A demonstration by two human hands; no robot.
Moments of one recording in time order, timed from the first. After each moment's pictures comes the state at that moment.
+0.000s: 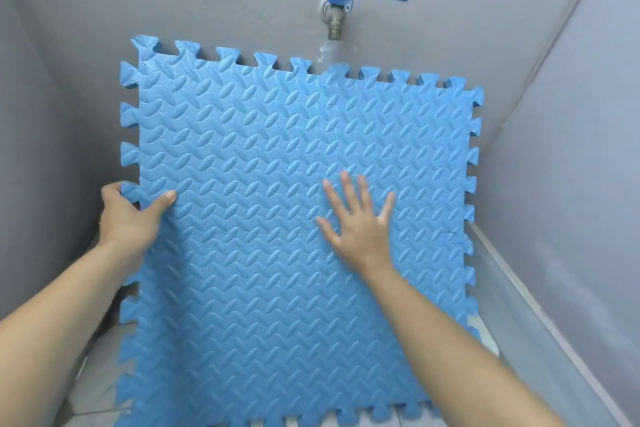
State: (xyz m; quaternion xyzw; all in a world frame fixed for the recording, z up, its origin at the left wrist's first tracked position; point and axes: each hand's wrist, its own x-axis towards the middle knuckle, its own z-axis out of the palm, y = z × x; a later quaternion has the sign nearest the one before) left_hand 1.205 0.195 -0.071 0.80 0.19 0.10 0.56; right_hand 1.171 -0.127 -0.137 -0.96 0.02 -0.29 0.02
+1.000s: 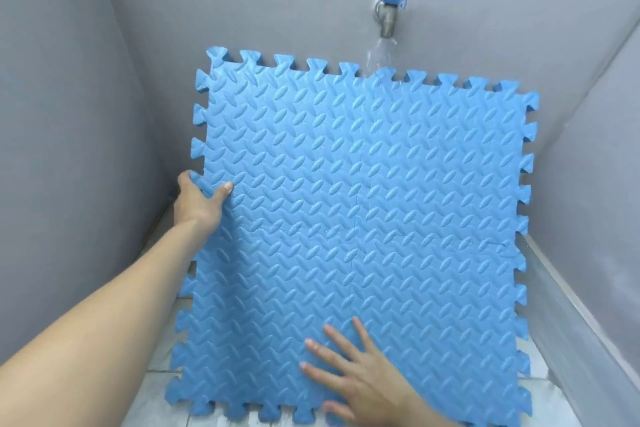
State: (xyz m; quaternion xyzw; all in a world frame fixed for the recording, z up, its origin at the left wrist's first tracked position) left_hand 1.205 0.197 -0.072 0.84 0.19 0.08 0.51; right_hand 1.020 -0.091 -0.255 -0.90 -0.39 -0.12 -0.14
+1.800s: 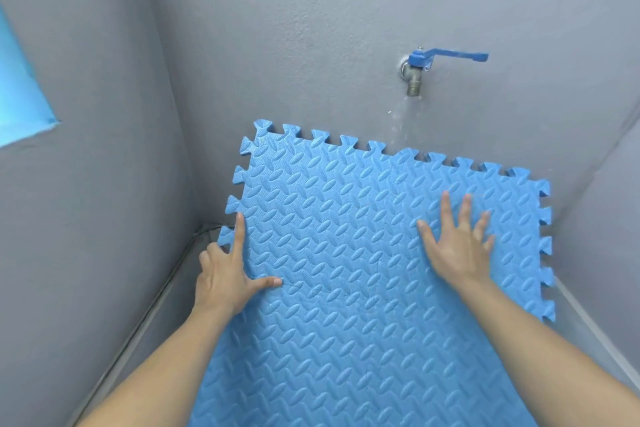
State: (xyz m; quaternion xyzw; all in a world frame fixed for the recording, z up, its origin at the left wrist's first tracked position) left_hand 1.175 0.203 -0.098 0.97 0.07 0.06 0.21; right_hand 1.191 -0.158 -0.070 -0.96 0.19 -0.15 0.13
